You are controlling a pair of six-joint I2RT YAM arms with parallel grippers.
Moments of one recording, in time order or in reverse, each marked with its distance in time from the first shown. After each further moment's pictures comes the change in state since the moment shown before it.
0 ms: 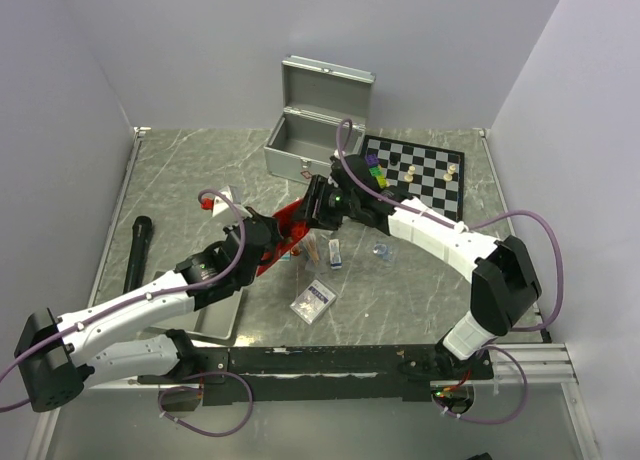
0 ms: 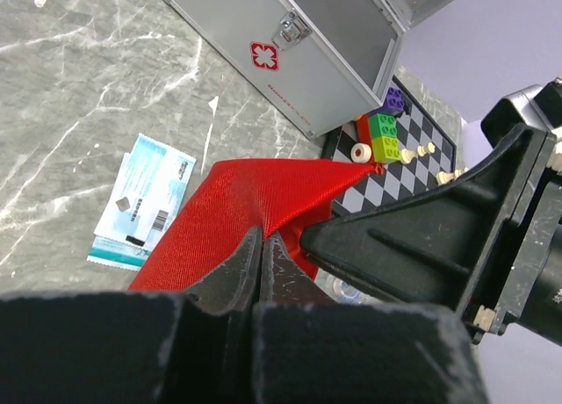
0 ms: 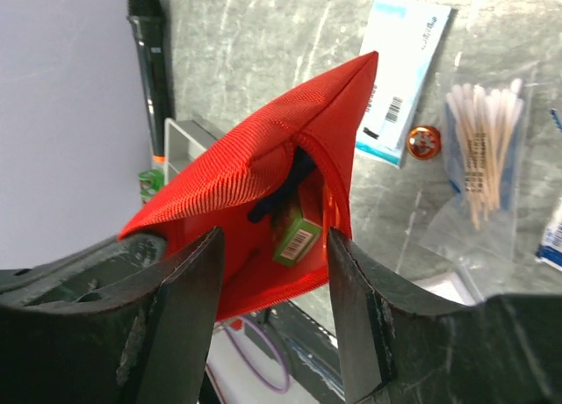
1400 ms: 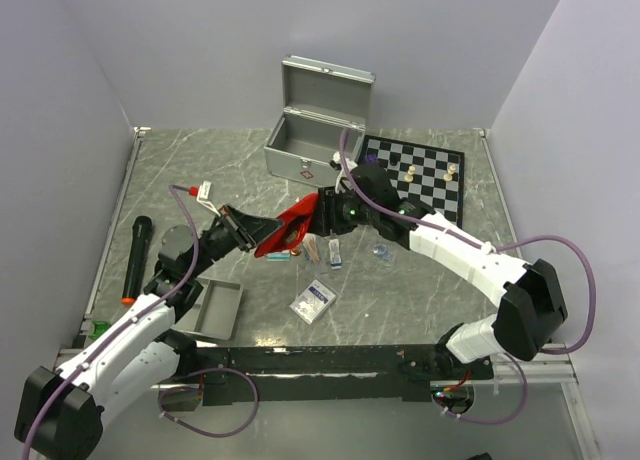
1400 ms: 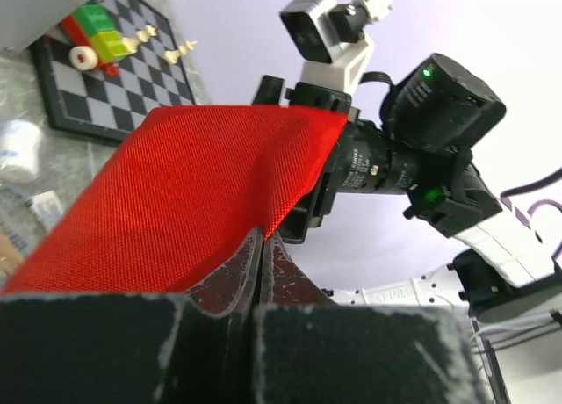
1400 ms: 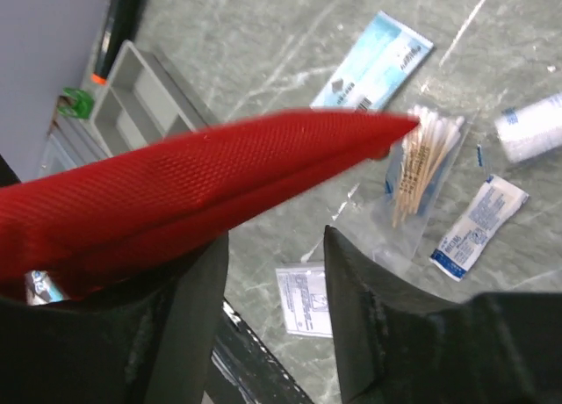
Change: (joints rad) left arm 0.491 -0.221 -0.345 0.658 1.177 -0.069; right arm -0.010 -0.172 -0.121 0.010 -0.043 -0.427
